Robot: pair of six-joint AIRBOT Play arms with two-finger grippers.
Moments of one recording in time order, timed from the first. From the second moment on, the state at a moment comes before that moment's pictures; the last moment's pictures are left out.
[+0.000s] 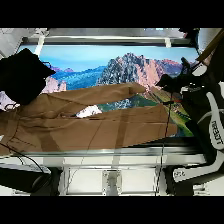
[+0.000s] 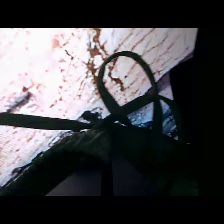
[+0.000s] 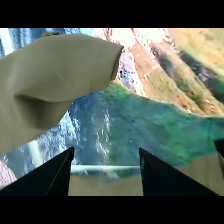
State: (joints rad) left arm 0.90 -1.68 1.41 1.15 -0.91 -1.41; right arm -0.17 -1.60 1.41 -1.02 1.08 1.53
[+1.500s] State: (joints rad) left arm 0.79 -1.45 1.49 1.20 -0.93 -1.38; right arm -0.08 -1.95 2.05 -0.95 1.43 1.42
